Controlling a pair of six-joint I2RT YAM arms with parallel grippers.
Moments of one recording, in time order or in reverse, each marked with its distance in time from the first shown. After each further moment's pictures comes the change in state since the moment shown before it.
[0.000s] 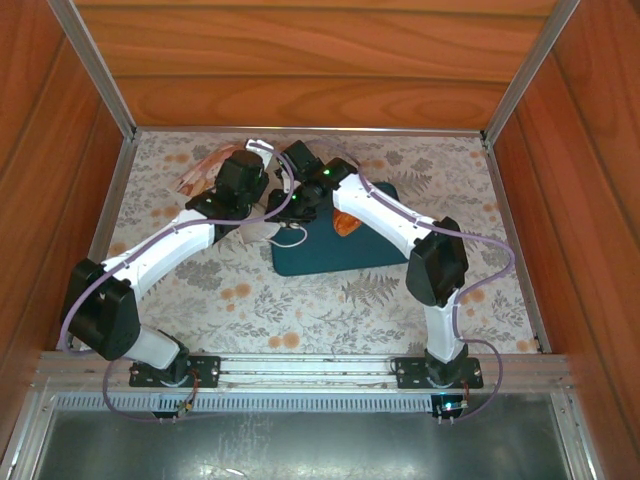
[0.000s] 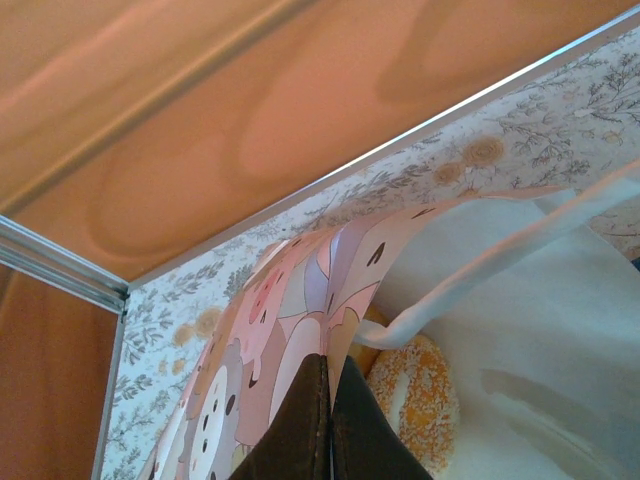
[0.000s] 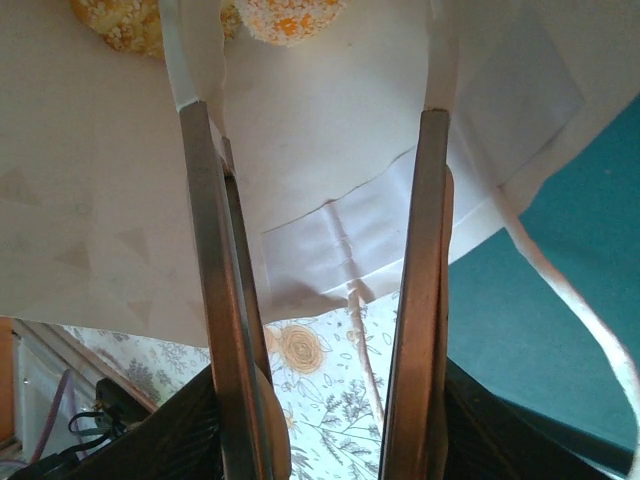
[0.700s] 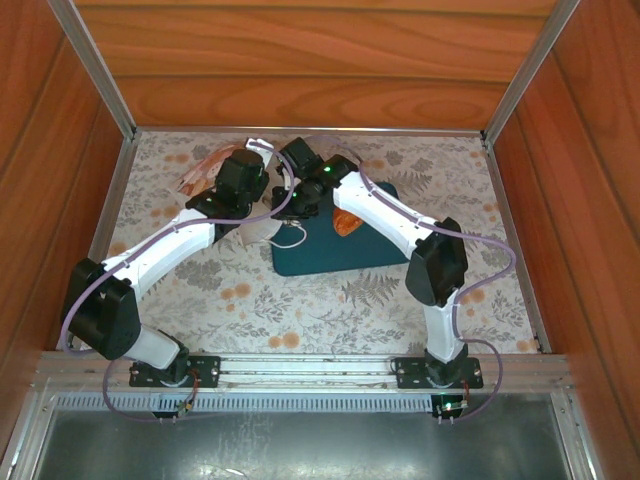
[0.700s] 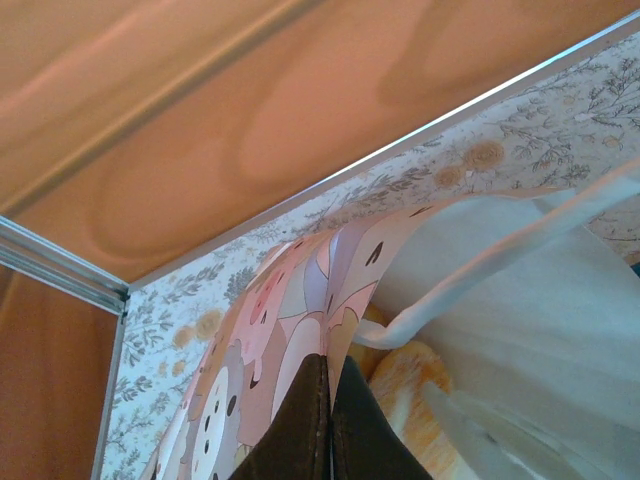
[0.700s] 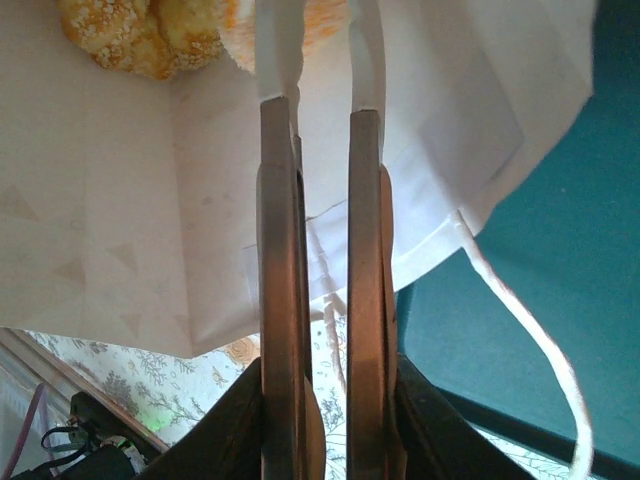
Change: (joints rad) left arm 0.000 0.006 0.011 0.000 -0.001 -0.002; right arm 0.000 -0.008 0.034 -0.048 0.070 -0.030
